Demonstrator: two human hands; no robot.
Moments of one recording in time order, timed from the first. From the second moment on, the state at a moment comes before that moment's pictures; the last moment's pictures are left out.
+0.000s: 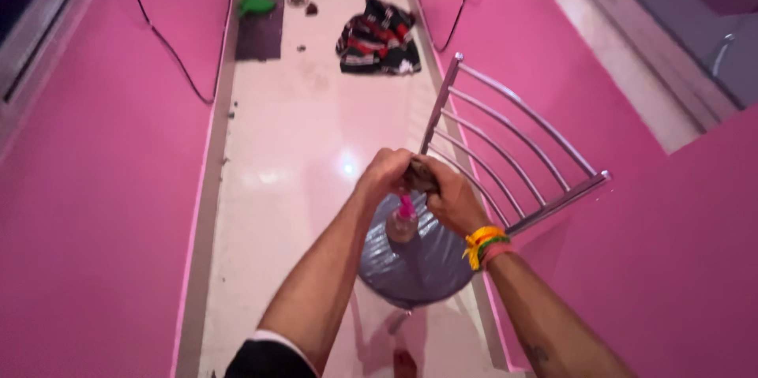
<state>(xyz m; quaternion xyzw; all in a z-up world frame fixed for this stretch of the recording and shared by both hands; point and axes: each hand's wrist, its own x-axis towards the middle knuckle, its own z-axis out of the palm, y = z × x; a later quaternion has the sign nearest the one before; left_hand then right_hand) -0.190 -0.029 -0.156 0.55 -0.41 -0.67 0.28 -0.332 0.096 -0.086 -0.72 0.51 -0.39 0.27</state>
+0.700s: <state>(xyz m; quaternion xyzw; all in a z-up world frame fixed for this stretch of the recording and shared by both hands) -0.219 -0.008 -0.363 0.65 -0.70 -0.27 0.15 -0.394 0.008 -0.266 -0.57 0.58 -0.32 0.49</state>
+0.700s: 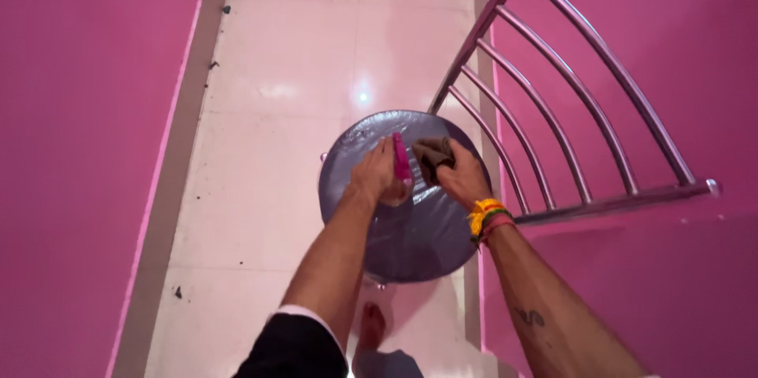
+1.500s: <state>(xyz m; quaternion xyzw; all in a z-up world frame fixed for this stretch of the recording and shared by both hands) -0.128 0.008 -0.279 0.61 -0.59 -0.44 0.29 -0.336 -0.041 -0.199 -0.56 0.52 -0.17 0.62</state>
